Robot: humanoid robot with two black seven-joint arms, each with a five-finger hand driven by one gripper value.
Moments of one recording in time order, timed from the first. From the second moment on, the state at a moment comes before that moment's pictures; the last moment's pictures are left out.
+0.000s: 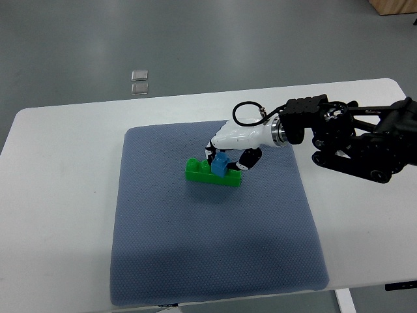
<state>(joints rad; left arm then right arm) 0.01 0.00 -0.10 -0.15 0.07 -0.01 0.02 1.20 -0.36 -0.02 1.11 -1.65 0.12 0.27</state>
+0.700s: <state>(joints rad) 0.01 0.00 -0.10 -0.15 0.07 -0.01 0.02 1.23 -0.38 -0.02 1.12 -1.65 0.13 0.26</state>
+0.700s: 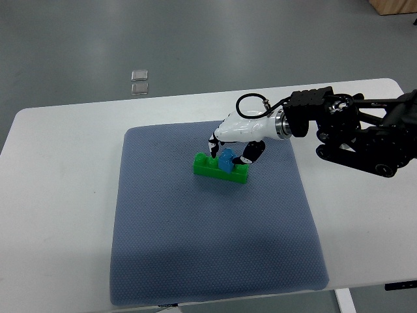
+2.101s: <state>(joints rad) 0.01 0.00 -0.10 -0.15 0.07 -0.01 0.02 0.93 -0.43 0.32 0.88 -0.11 -0.19 0.17</state>
